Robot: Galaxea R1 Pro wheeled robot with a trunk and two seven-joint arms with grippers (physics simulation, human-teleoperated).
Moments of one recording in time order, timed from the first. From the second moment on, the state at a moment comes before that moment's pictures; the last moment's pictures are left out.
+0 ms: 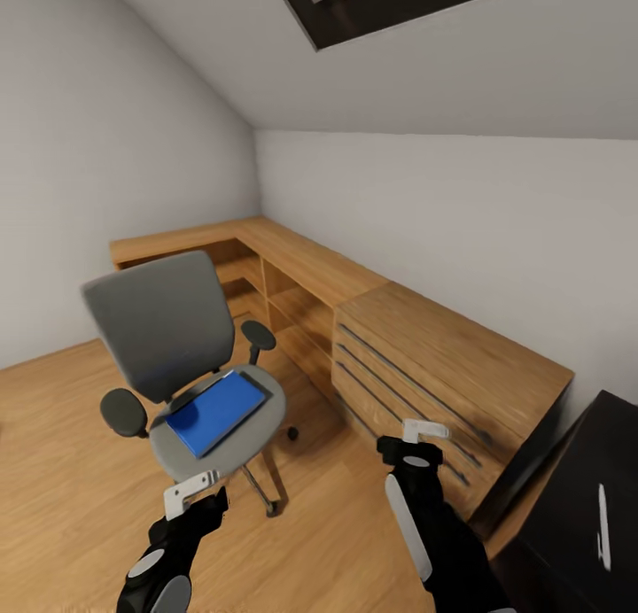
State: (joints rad) left arm -0.05 0.08 -0.30 -1.61 0.62 0.39 0.74; right arm -0.39 0.17 0.14 -1.23 -0.13 0.57 -0.55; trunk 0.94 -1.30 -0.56
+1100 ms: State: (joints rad) left arm -0.05 0.08 -0.26 -1.59 0.63 0.39 0.74; right arm -0.39 0.16 0.23 -1.22 -0.12 0.53 -0.57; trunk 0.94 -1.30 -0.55
